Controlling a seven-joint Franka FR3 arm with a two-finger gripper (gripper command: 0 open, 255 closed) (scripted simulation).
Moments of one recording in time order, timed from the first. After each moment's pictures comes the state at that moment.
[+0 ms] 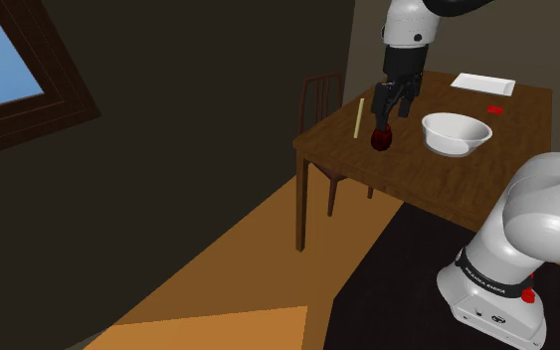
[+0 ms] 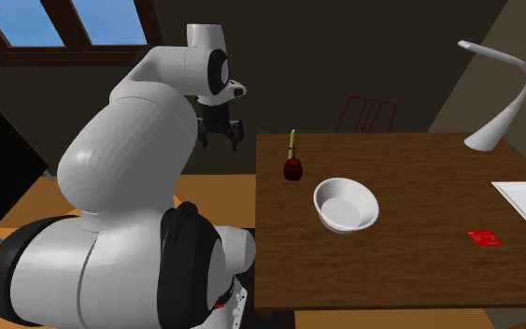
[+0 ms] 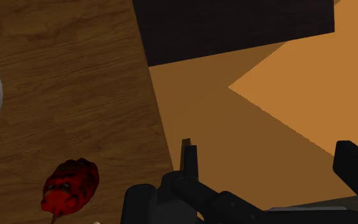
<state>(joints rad) -0.01 -0.76 -0.01 -2.43 0.00 1.60 0.11</state>
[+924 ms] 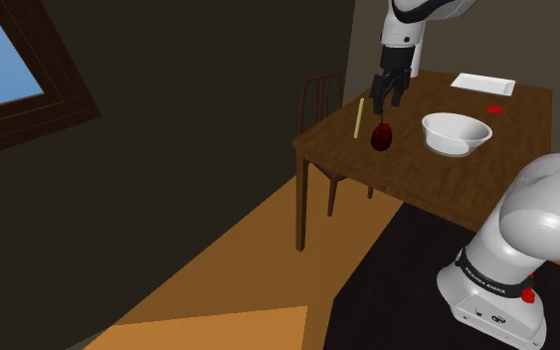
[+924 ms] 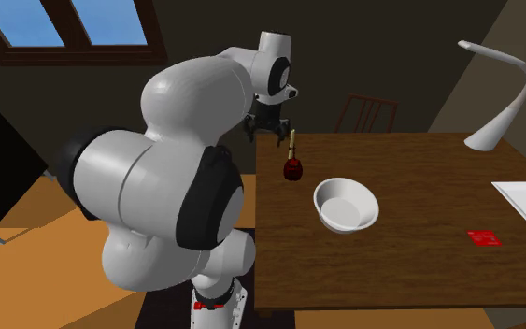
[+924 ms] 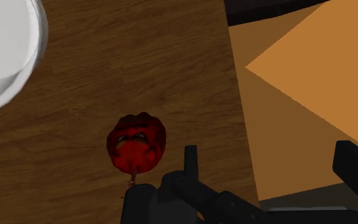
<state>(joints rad) -0.09 -0.45 -0.26 -2.29 -0.06 1.76 -0.17</state>
